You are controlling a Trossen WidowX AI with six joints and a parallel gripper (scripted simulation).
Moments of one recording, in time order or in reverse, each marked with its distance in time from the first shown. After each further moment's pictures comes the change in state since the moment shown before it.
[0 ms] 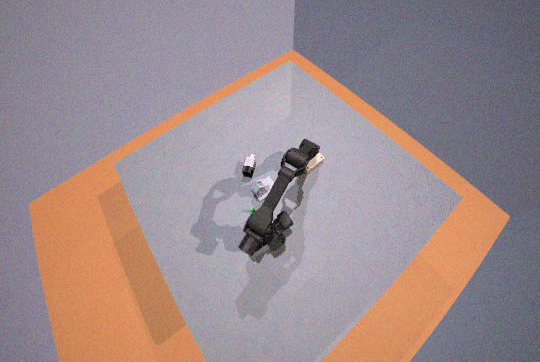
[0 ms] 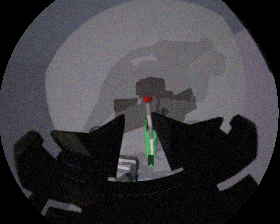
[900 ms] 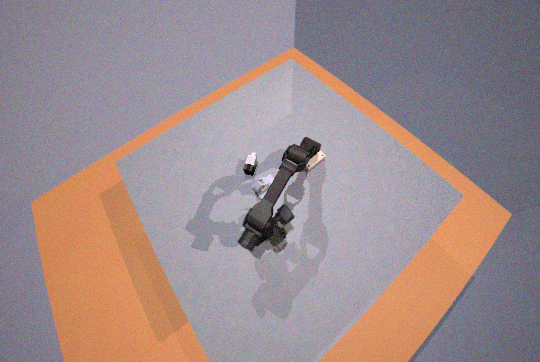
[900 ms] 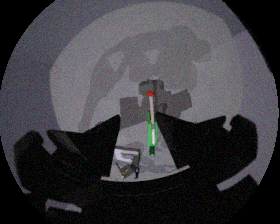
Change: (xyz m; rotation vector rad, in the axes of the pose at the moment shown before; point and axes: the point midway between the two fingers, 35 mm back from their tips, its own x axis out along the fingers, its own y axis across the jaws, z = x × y) arm -0.031 0.011 -0.002 -0.009 0.017 0.019
